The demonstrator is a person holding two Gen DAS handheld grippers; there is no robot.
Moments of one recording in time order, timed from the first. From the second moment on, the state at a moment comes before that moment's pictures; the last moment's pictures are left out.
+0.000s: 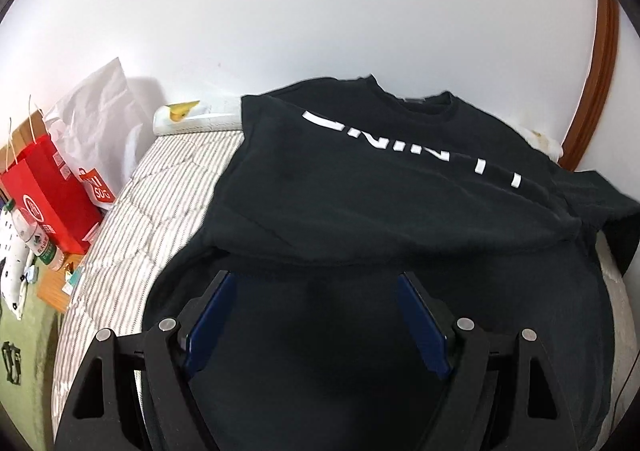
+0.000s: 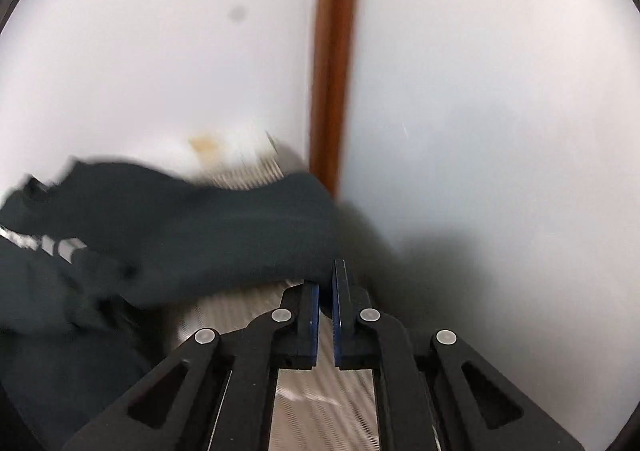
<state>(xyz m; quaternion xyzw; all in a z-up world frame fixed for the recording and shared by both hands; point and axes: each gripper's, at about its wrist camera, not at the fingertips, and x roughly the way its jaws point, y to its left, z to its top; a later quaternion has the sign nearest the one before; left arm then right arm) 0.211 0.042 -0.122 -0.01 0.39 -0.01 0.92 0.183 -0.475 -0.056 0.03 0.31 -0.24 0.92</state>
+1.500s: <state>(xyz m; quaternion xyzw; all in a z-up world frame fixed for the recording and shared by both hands) 0.246 0.012 -0.130 -0.03 0.40 -0.08 0.91 0.186 -0.406 -0.119 0.08 0.38 -0.07 0.92</state>
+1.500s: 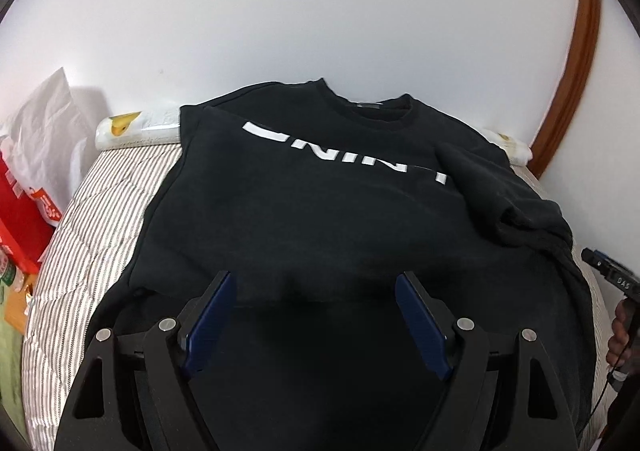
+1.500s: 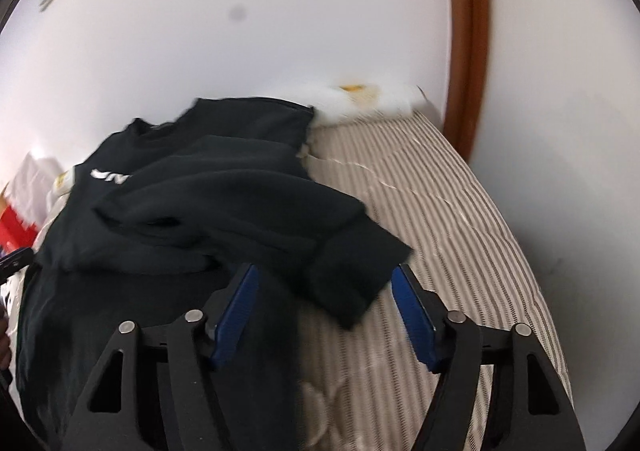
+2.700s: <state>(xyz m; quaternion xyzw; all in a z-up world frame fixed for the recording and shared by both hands) 0.220 0.131 -0.121 -0.08 0.39 -0.03 0.92 0.206 -0.289 -0.008 -0.03 0.27 -0.09 0.96</state>
